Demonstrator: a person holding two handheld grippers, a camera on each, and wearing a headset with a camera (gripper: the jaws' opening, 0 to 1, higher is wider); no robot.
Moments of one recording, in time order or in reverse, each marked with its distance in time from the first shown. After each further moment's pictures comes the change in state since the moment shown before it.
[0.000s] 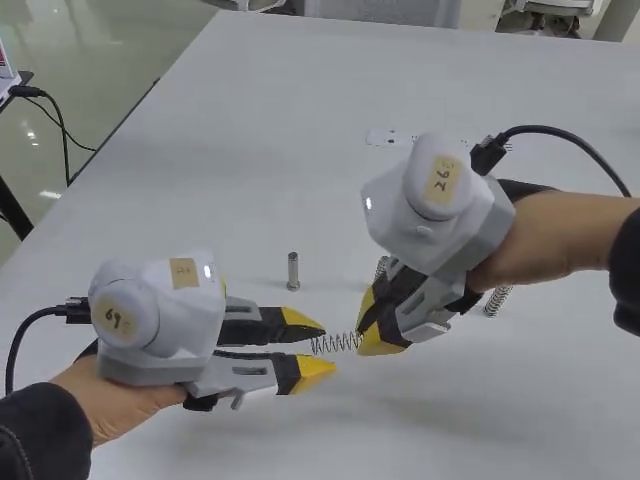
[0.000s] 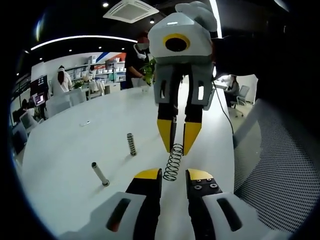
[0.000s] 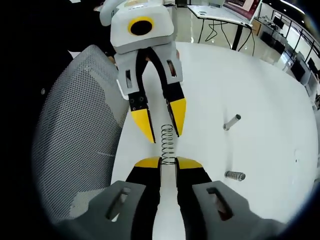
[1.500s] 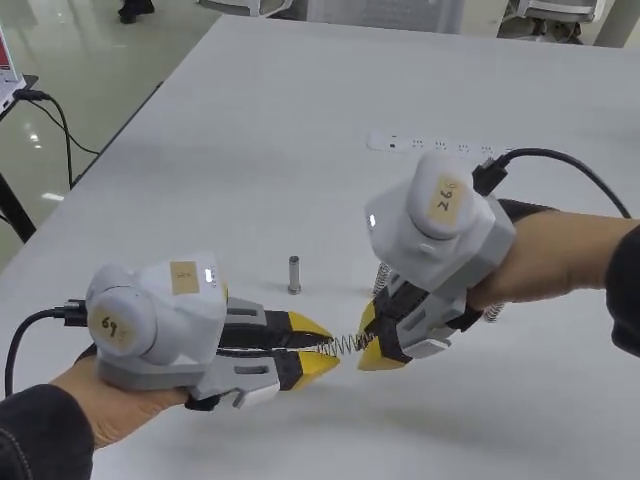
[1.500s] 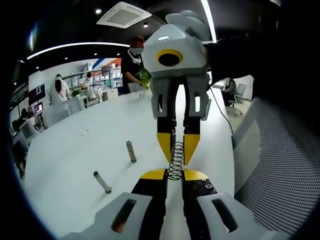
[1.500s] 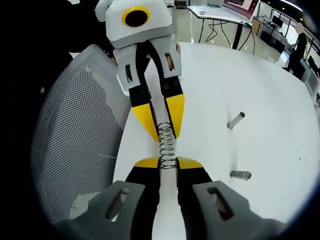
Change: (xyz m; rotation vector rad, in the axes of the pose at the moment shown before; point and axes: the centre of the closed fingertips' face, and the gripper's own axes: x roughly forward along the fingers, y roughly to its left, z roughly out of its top) left arm -0.002 -0.004 0.010 0.055 -0.027 -0.004; right arm 0.006 0.006 -0.004 0.017 -0.019 0.012
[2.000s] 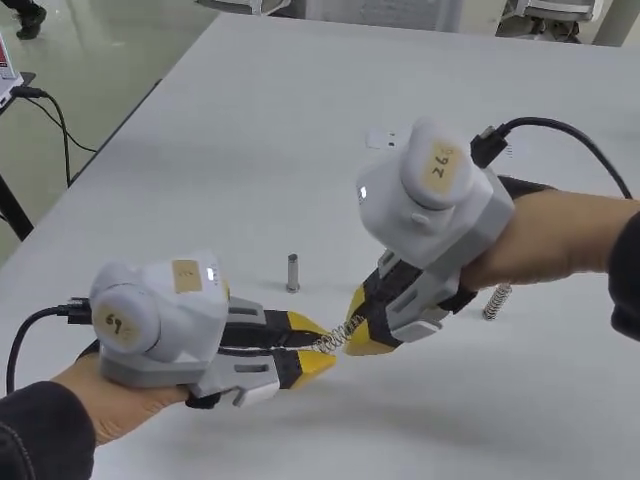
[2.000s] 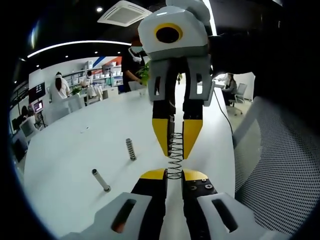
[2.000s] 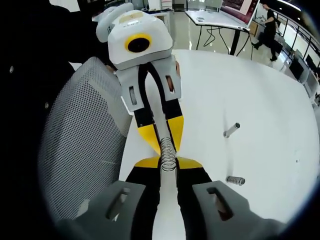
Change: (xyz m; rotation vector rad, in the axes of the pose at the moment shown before) left arm 0.003 0.001 -0.004 -0.010 0.011 -0.001; right arm -0.013 0.000 0.024 0.014 -0.028 -0.008
